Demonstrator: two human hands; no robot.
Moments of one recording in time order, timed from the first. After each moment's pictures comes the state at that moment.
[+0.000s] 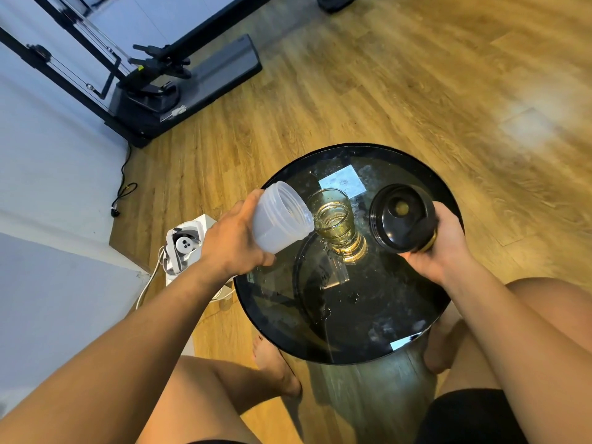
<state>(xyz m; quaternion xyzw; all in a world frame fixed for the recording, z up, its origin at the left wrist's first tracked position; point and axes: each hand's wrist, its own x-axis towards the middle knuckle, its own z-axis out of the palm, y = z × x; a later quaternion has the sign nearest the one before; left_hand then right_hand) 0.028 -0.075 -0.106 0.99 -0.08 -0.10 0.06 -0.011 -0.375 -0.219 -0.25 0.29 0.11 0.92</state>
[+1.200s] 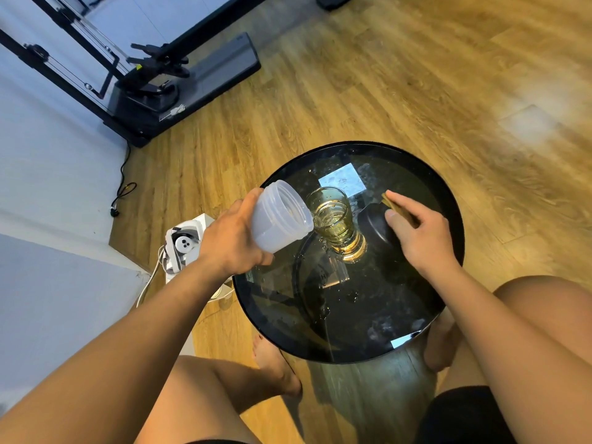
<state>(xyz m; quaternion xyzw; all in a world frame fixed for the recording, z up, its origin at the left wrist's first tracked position) 0.029 -0.077 -0.105 0.99 -0.09 -0.11 0.05 -0.015 -0.366 -0.228 -0.72 0.14 -0.05 0.67</state>
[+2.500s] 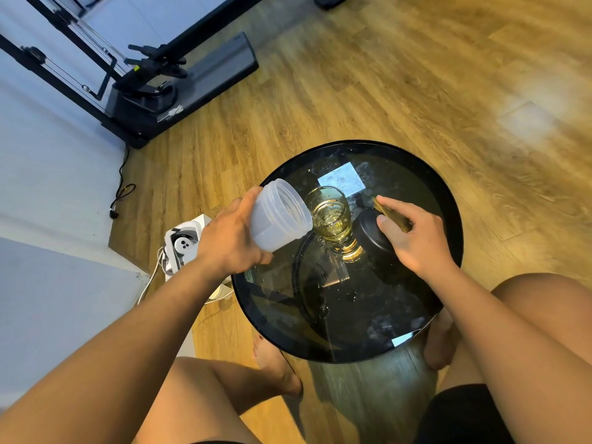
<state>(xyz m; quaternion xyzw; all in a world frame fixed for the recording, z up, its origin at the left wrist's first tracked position) 0.030 -0.078 -0.104 0.99 -0.10 -0.10 0.04 -0.014 -0.364 -0.233 -0.78 0.09 -0.07 0.62</state>
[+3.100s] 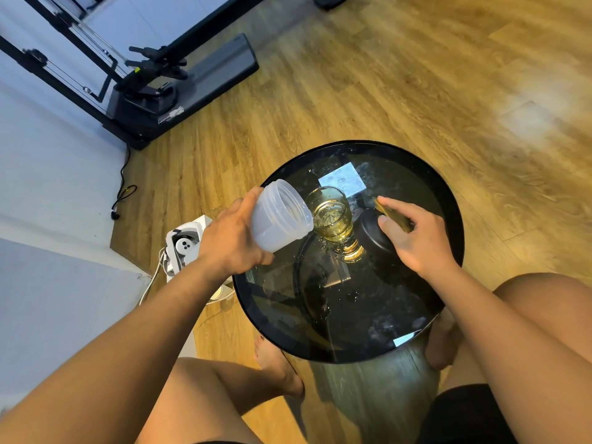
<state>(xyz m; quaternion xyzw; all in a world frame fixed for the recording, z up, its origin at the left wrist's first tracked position) 0.030 -0.079 -0.104 0.99 -0.09 -0.10 0.04 -0.015 -0.364 -0.234 -0.78 0.10 -0.07 0.62</state>
